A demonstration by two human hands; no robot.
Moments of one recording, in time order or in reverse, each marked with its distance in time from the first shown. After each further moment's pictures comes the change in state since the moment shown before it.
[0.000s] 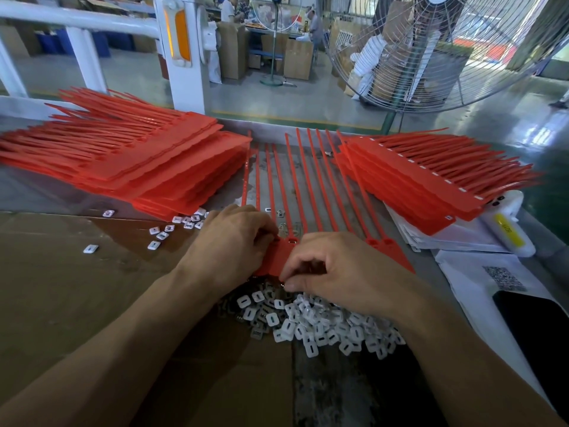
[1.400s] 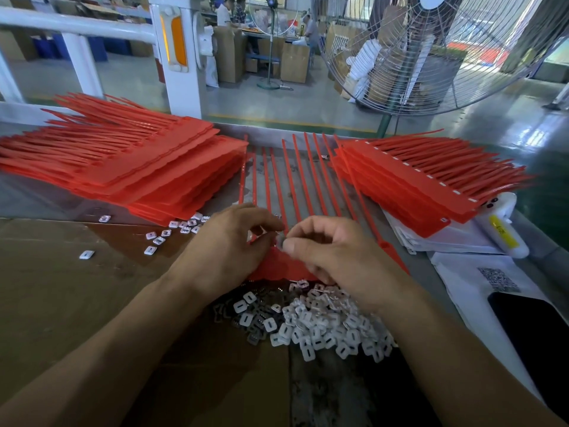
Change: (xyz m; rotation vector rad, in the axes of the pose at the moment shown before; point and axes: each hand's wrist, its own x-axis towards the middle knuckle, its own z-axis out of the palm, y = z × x) left_hand -0.003 0.000 -0.004 -0.244 0.092 0.089; right_hand 0.003 0.003 0.004 0.602 0.182 0.159
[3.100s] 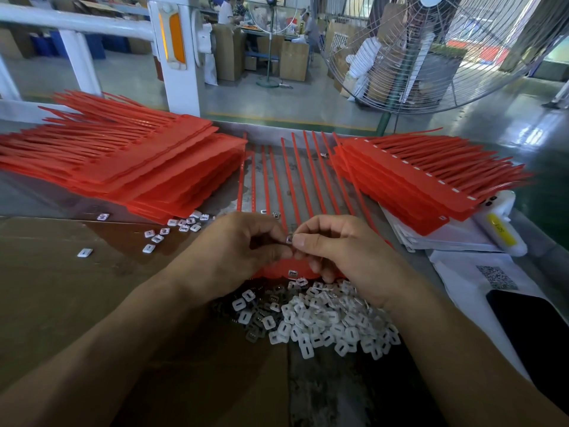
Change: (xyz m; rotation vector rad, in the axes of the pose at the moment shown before) left_hand -0.004 0.009 -0.007 -0.302 -0.248 -0.045; right_hand 0.004 0.008 -0.012 0.077 -0.015 0.044
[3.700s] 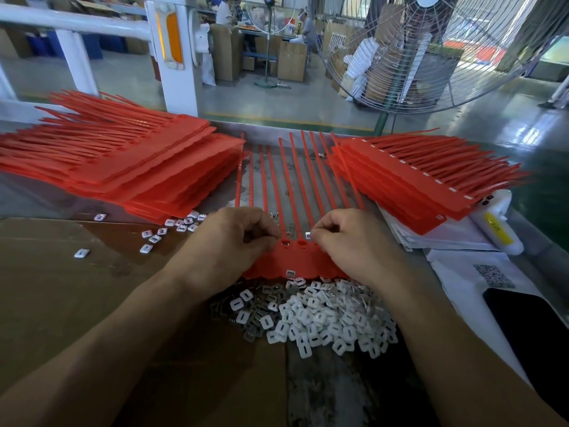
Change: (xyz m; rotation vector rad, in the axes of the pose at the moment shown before) left_hand 0.004 -0.008 0.004 0.072 0.163 -0.117; right_hand 0.015 0.001 -0.008 -0.522 0.304 0.097
